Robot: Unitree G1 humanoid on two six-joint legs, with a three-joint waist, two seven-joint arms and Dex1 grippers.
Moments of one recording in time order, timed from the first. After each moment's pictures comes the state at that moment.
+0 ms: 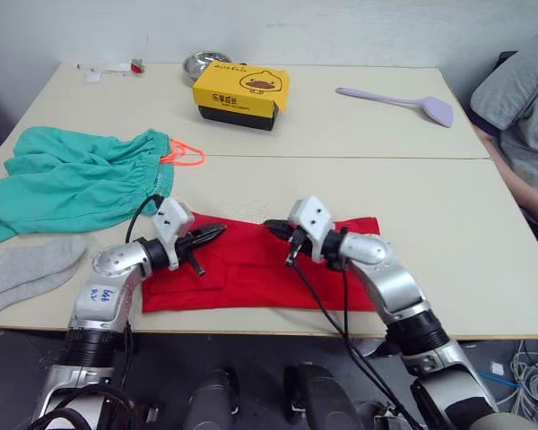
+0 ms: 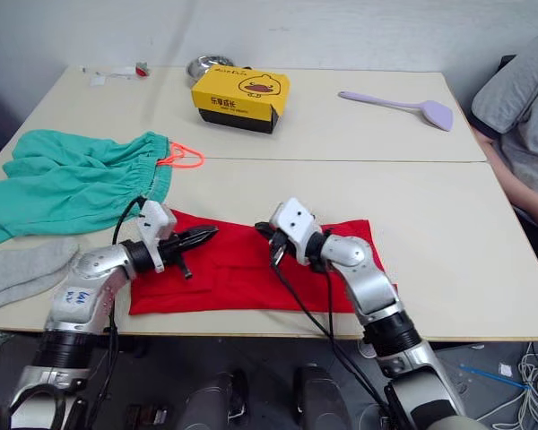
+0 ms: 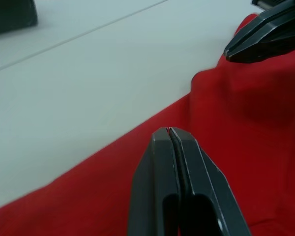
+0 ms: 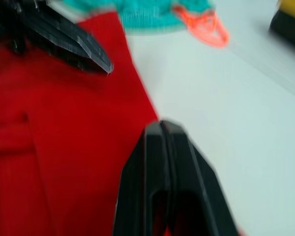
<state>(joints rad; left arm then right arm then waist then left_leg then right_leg) -0.35 0.51 0.03 0.10 -0.27 0.24 -0.74 -0.52 -0.27 0.28 0.07 0.06 0.27 0.66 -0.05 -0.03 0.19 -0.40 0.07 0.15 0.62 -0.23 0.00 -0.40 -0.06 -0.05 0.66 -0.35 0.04</state>
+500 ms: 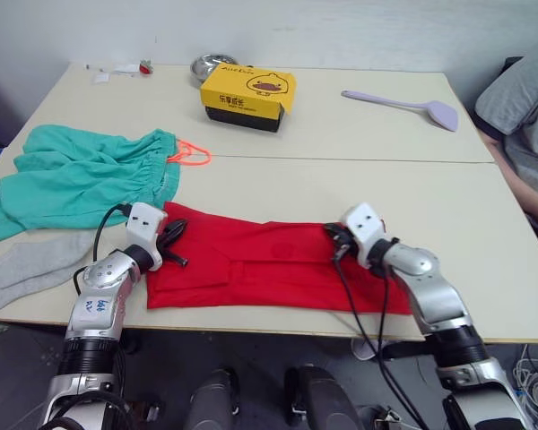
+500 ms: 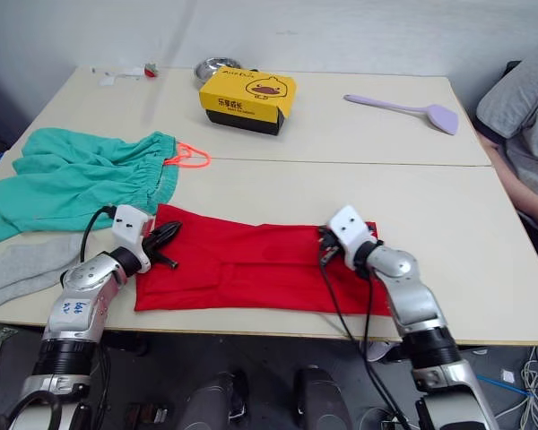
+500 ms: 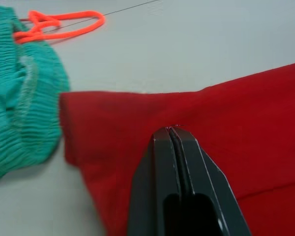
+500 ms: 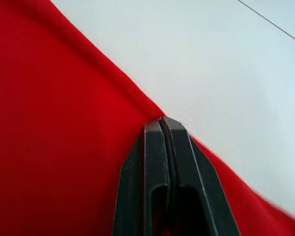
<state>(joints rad) -0.31 0.47 0.15 0.21 -0.19 0.20 -0.46 -0.37 -0.46 0.08 0.08 0.04 0.28 0.58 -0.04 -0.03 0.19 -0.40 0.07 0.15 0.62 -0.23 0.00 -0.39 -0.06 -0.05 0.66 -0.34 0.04</state>
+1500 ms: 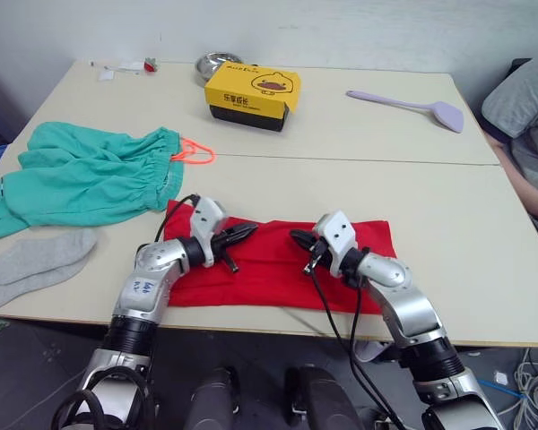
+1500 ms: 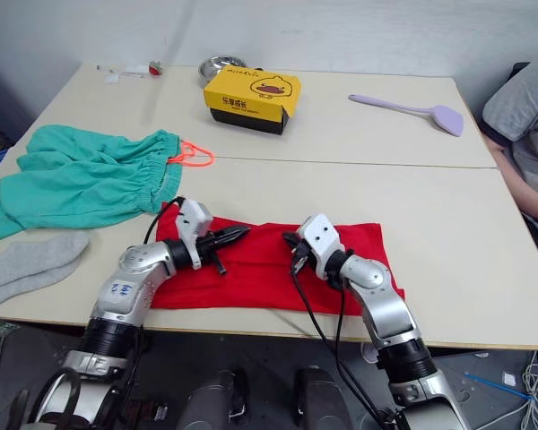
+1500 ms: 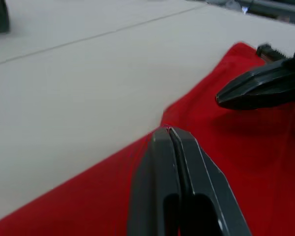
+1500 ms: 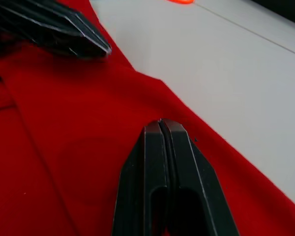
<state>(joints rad) -0.46 0.36 -0.08 0.23 -0.23 0.22 -0.70 -0.35 -0.30 0.19 -0.01 0.09 0.25 0.59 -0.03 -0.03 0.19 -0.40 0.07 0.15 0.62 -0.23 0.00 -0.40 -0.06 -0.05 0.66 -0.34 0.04</state>
